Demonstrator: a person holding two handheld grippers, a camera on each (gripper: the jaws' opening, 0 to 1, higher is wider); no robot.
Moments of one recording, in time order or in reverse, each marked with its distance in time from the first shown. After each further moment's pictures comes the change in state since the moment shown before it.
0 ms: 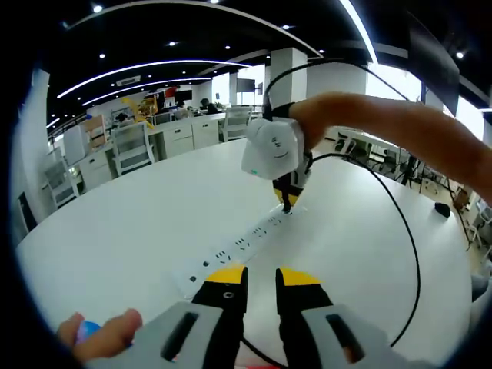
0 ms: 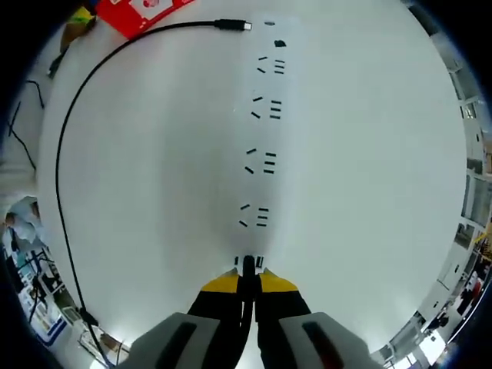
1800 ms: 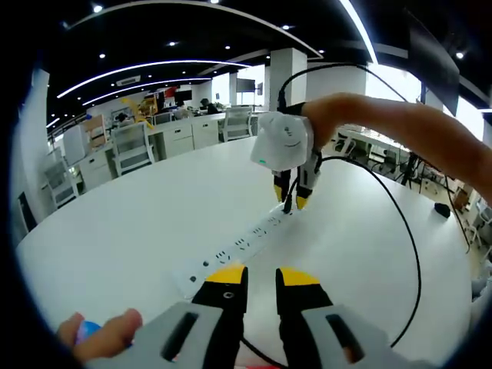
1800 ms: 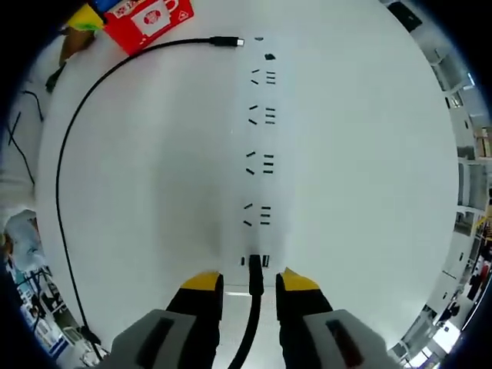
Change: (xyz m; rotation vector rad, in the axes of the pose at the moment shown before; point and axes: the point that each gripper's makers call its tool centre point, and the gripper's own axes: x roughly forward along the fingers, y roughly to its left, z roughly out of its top) left arm -0.003 0.001 -0.001 -0.001 -0.002 0.000; right arm -0.004 0.004 -0.001 0.075 -0.118 -0.027
